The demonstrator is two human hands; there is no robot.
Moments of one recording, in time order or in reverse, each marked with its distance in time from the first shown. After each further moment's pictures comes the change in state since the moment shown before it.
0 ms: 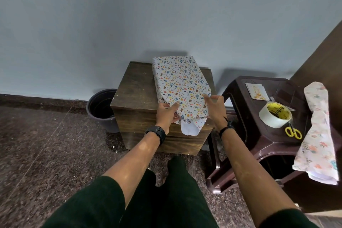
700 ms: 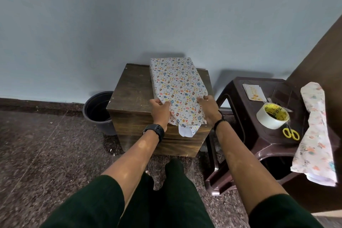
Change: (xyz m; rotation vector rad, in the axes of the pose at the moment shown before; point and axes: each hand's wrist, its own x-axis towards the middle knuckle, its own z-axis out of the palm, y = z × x) left_hand 0.012 0.011 0.005 0.061 0.166 0.107; right_hand 0.013 -0.012 0.009 0.038 -0.173 0.114
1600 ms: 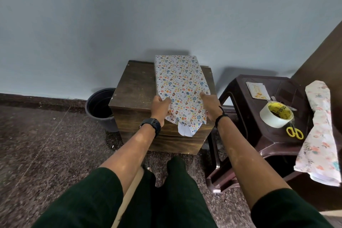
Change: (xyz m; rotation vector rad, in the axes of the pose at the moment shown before) left_hand 0.015 0.001 -0.011 0.043 -0.092 -0.041; right_hand 0.000 -0.008 0.004 0.027 -0.001 0.042
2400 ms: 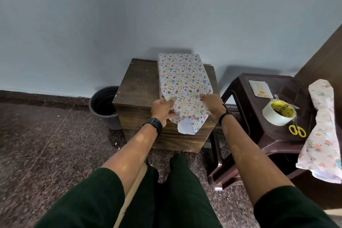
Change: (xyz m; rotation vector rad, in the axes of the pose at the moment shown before) left_hand -0.014 -0.002 -0.007 -0.151 -0.027 -0.103; right_hand 0.029 0.024 -0.001 -0.086 -0.030 -0.060
